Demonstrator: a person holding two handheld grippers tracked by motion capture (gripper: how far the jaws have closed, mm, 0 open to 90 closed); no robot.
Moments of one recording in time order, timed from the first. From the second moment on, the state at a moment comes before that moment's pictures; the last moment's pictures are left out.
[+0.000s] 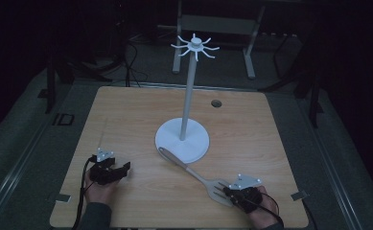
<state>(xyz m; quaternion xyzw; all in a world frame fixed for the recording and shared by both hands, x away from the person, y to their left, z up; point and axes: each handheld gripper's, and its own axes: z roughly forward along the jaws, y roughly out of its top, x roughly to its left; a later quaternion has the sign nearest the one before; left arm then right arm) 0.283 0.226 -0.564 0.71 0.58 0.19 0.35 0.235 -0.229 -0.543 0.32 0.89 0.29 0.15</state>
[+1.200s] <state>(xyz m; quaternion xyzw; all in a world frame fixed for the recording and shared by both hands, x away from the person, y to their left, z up) 0.283 0.227 -0.563 0.71 0.58 0.19 0.36 0.321 -0.114 -0.533 0.30 0.91 0.25 0.13</state>
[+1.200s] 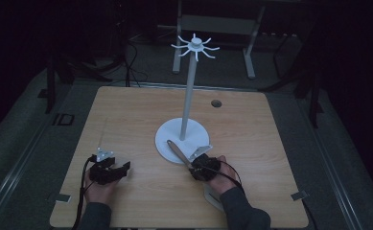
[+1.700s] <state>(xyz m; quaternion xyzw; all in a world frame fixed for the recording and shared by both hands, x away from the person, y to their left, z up) 0.284 0.226 -0.564 0.71 0.58 0.19 0.36 0.331 -0.152 -0.536 0.33 0.91 0.22 0.11</state>
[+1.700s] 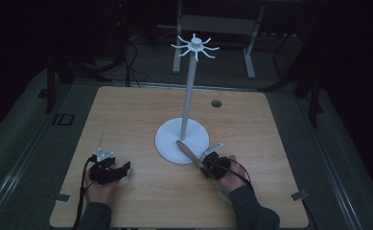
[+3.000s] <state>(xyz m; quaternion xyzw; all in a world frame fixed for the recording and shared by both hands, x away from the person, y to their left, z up) 0.285 0.226 -0.564 0.71 0.58 0.19 0.36 0.356 -0.131 -0.531 0.34 0.91 0.21 0.11</state>
